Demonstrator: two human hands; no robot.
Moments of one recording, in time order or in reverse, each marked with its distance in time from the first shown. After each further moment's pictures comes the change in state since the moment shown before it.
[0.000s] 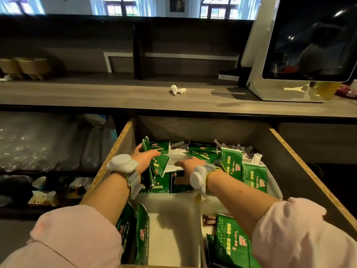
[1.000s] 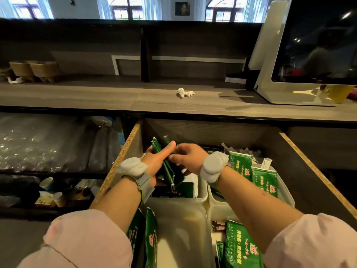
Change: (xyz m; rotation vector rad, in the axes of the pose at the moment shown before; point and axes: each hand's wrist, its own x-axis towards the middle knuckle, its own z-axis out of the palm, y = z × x) left_hand -0.022 0.005 0.004 -0.236 -0.190 -0.050; right_hand -0.024 -0.040 -0.035 0.852 0.189 -0.070
